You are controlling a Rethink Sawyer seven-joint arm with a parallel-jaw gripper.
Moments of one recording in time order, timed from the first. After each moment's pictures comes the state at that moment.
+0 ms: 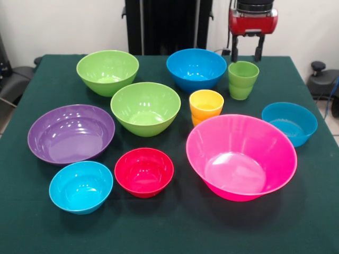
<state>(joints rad) -0.02 -0.74 0.05 2.15 -0.11 0.01 1.92</state>
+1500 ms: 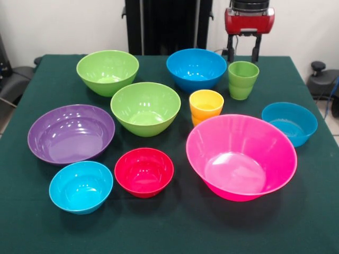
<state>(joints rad) -0.07 -0.77 0.07 2.15 -0.11 0.01 1.94</state>
